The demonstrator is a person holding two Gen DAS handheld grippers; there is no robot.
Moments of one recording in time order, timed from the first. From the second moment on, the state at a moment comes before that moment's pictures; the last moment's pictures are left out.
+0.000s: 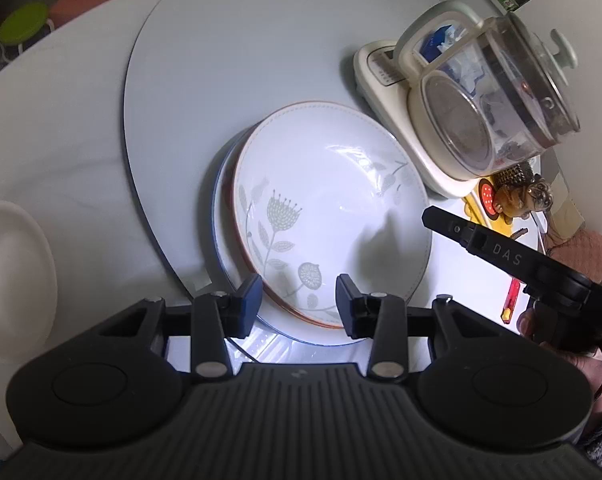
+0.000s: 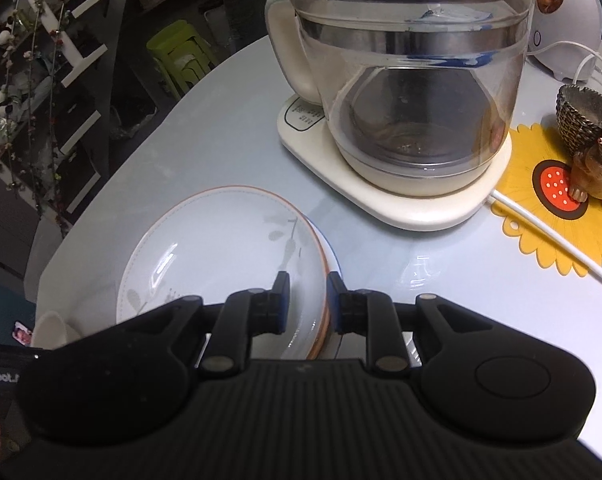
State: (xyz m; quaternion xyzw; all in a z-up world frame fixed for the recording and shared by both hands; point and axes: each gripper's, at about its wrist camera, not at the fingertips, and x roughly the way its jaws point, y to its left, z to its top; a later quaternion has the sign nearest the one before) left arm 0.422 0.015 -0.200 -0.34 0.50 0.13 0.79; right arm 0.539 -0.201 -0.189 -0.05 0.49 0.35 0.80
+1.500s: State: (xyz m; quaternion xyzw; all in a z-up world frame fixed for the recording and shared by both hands) left arm 0.220 -0.004 -0.044 -0.17 0.37 0.02 0.91; right arm 0.309 -0.255 -0.040 0.05 0.36 0.26 0.90
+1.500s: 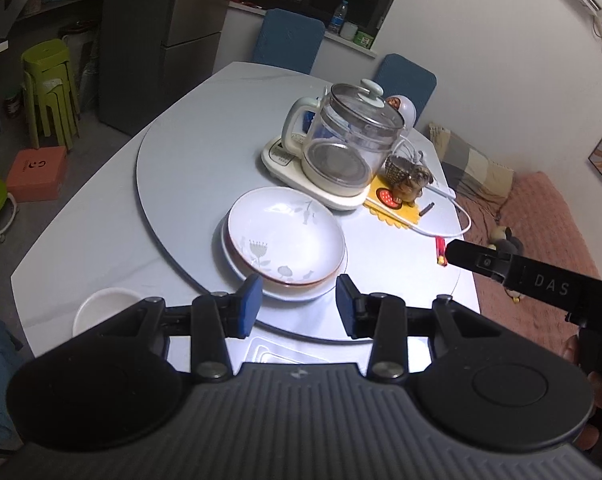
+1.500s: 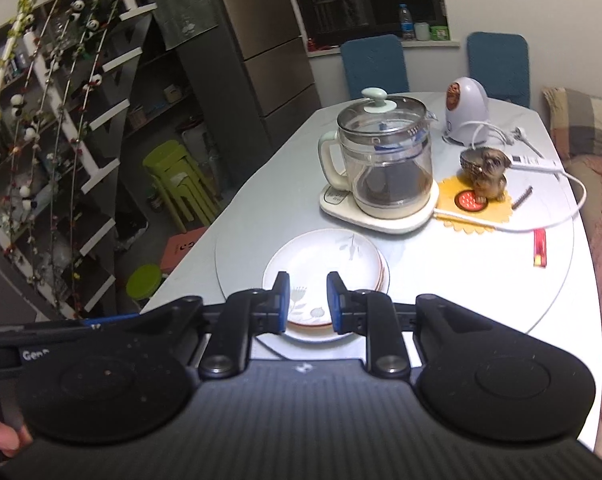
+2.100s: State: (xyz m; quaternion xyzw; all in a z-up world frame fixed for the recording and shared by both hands) left arm 0.184 0.033 -0.053 -0.15 0.39 -0.05 0.91; right arm 0.241 -0.223 -0.054 0.06 0.37 0.19 0.91
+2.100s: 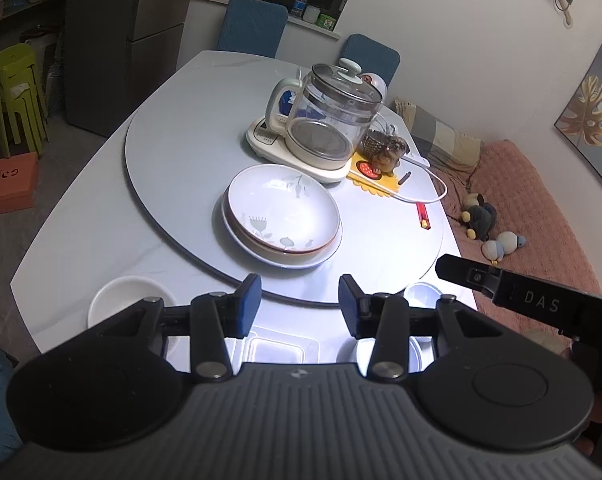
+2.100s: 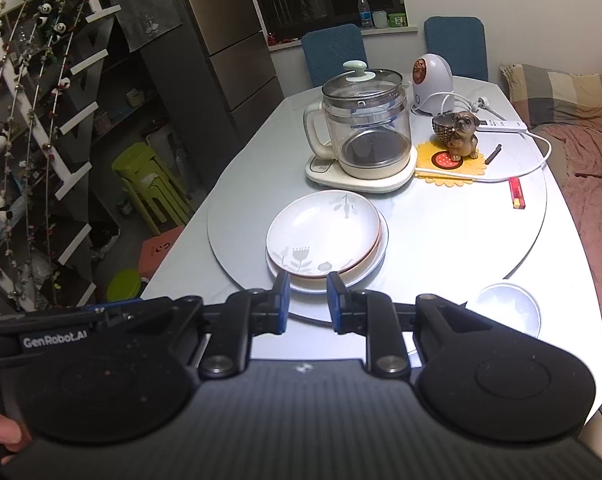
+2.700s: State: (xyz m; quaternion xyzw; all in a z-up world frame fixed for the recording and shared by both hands) left arm 0.156 0.120 -0.092 -0.17 0.41 -0.01 0.90; right arm 0.214 -0.155 -0.083 0.07 0.40 0.19 0.89
